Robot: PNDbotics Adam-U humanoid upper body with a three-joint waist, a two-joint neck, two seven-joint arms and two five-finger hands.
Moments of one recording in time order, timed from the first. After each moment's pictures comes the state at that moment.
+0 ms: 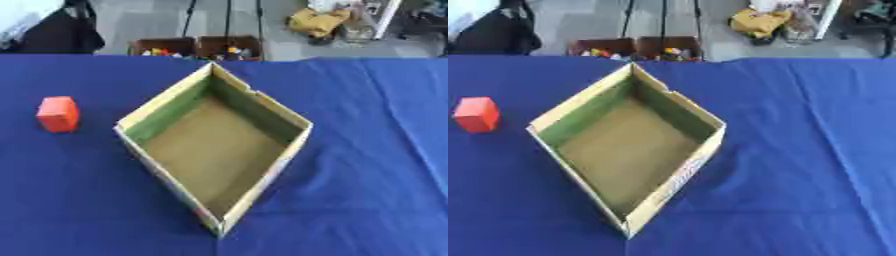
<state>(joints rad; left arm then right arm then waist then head) -0.47 0.51 0.12 -1.99 -0.28 -0.38 0.51 -0.39 -0.52 -0.23 -1.98 0.36 -0.36 -0.62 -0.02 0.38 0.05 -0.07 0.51</state>
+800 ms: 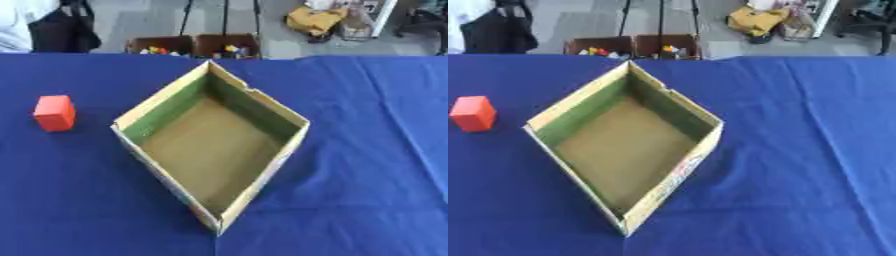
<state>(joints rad) -0.39 0.63 0.13 -1.99 -0.33 -0.31 0.45 -0.38 -0.52 -0.23 -1.98 0.36 -0.36 -0.61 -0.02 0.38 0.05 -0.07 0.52</state>
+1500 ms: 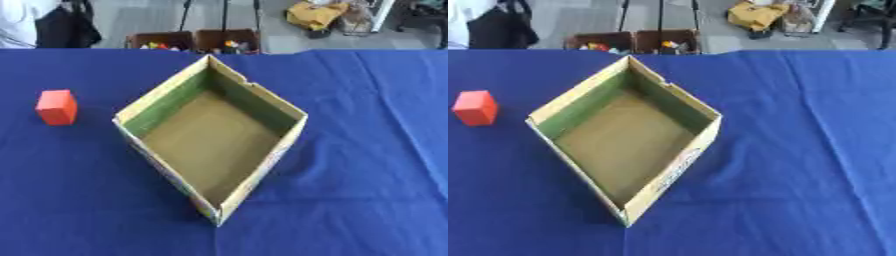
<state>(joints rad) -0.43 0.93 0.06 -1.77 -0.51 -0.11 0.25 -0.38 -0.53 -0.22 -1.98 0.35 -0.36 -0.60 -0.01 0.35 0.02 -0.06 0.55</state>
